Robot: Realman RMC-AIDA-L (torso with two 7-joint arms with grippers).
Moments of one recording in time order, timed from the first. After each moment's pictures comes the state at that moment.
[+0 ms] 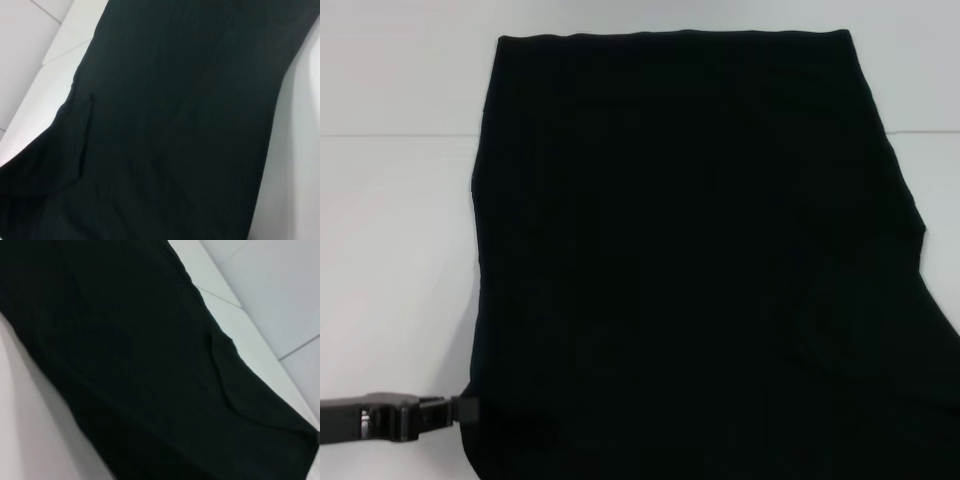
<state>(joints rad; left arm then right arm) -0.40 -2.14 0.30 0.92 2.44 1.85 -1.93 0.30 1.88 -0.39 -0.64 -2.34 -1.70 1.89</state>
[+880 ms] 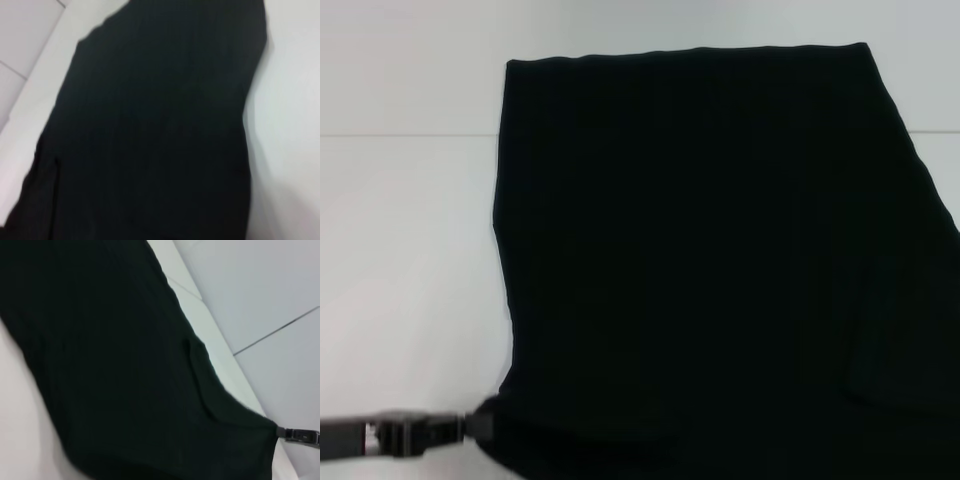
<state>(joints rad) -0.40 -2.13 0.27 0.86 2.44 1.94 -1.94 0.20 1.85 -0.20 -0.64 -2.33 -1.72 1.83</state>
